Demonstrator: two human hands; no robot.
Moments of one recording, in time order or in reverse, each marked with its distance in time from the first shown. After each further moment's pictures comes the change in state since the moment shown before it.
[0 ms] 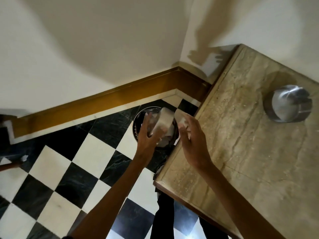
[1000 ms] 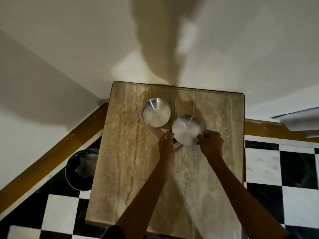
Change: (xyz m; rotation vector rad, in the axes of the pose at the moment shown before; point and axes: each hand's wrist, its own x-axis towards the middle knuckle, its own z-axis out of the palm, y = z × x) left_hand -0.080 0.038 0.425 -0.091 -0.139 -0.376; right_hand -0.065 0.153 -0.368 -0.014 0.606 0.618
